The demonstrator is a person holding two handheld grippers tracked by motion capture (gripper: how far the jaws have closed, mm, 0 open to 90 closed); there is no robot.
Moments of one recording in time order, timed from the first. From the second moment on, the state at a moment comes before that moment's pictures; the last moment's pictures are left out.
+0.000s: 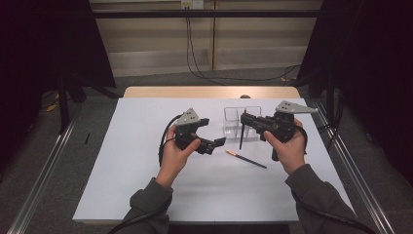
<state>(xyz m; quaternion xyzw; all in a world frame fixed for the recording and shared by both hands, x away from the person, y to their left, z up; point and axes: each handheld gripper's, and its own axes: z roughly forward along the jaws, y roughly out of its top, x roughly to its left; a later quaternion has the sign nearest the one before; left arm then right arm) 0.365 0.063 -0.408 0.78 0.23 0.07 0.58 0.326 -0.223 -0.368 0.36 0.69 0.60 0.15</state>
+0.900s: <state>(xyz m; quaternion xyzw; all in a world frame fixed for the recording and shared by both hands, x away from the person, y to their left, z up) 0.364 0.099 -0.421 0.80 0.26 0.08 0.53 0.325 -0.224 -0.367 0.36 0.70 0.60 0.15</state>
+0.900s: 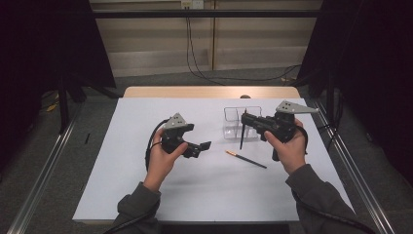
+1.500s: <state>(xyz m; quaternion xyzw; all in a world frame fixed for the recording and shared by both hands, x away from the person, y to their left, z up) 0.363 0.117 -0.428 0.80 0.27 0.08 0.53 0.326 -0.226 -0.366 0.36 0.70 0.60 0.15</state>
